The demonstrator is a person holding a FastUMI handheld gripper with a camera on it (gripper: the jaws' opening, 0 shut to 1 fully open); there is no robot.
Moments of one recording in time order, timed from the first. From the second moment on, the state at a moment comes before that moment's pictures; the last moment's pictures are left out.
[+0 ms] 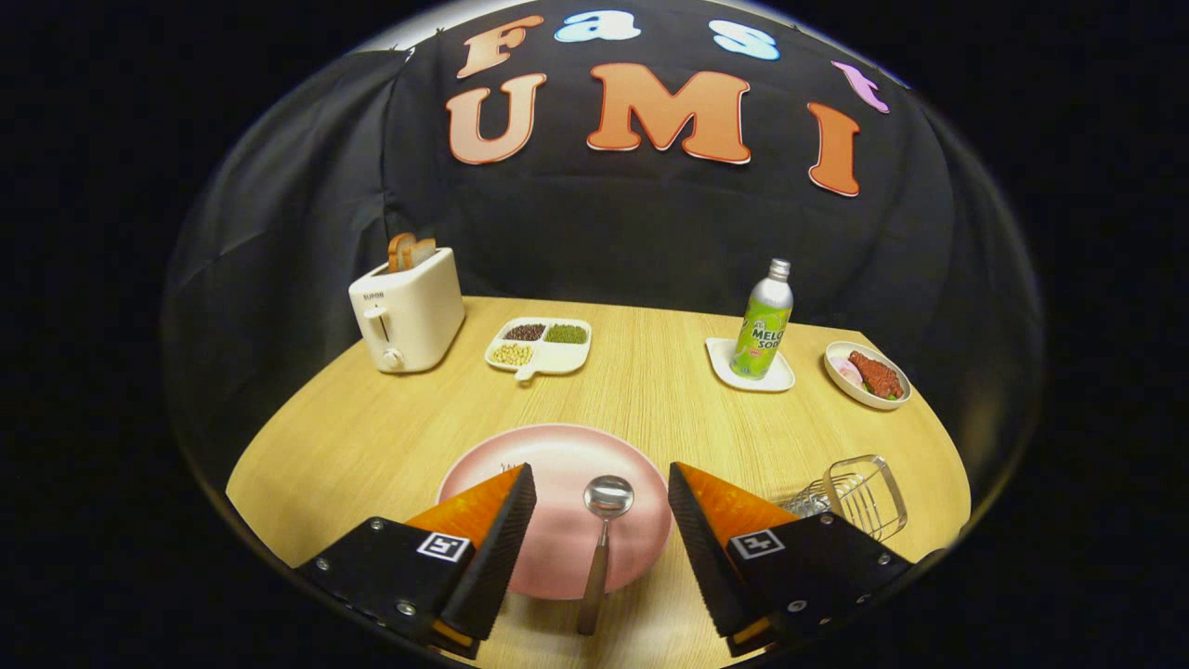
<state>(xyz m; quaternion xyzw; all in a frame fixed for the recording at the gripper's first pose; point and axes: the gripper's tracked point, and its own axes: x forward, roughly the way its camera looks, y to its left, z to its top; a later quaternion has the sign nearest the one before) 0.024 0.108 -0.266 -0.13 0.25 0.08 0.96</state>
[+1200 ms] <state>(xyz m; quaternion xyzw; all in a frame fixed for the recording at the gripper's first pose) 0.018 0.089 -0.328 -0.13 0.32 0.06 0.94</state>
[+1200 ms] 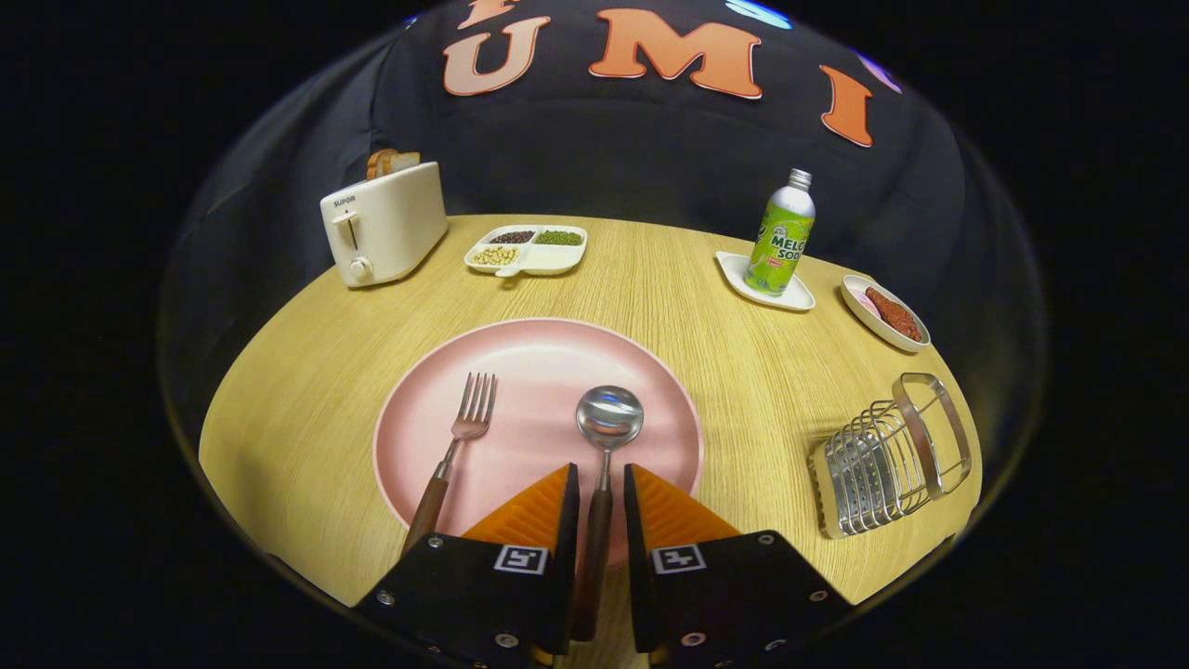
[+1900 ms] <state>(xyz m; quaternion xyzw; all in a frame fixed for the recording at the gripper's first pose) 0.016 0.064 -0.258 -0.08 0.26 0.03 0.96</state>
